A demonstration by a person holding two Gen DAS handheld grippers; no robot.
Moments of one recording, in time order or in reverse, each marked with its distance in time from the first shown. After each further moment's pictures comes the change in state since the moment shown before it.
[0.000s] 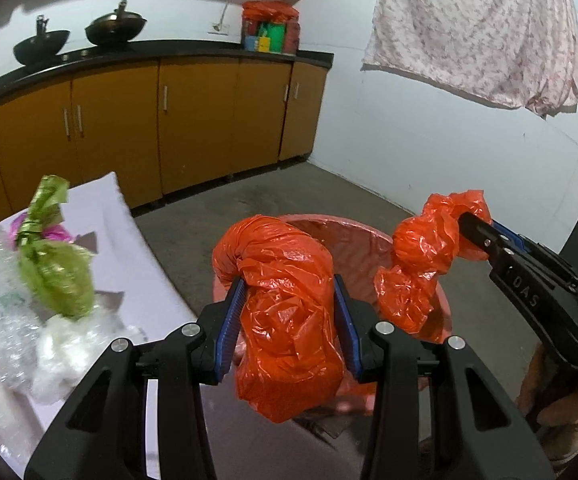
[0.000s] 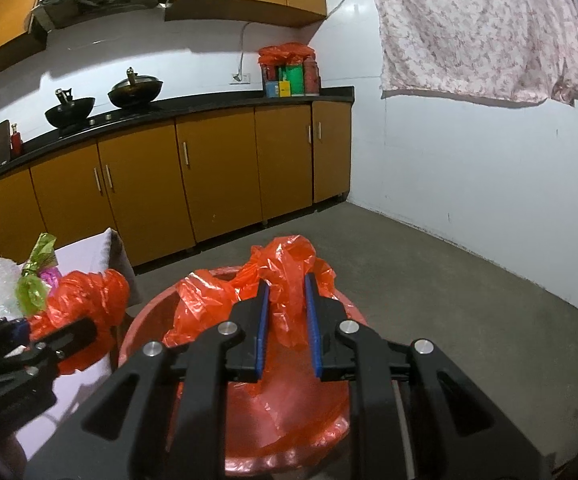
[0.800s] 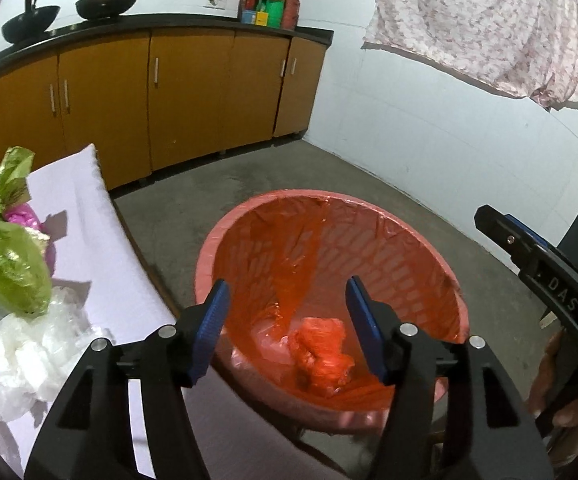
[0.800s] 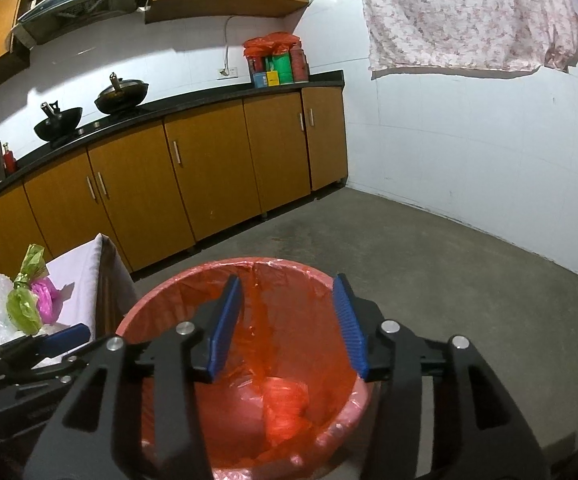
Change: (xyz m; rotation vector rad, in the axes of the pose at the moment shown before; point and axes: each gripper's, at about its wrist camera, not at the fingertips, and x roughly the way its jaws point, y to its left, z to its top) left arm 0.024 0.009 -0.006 -0.024 0.073 -0.022; right arm 0.017 -0.015 -0.008 0.072 0.024 0.010
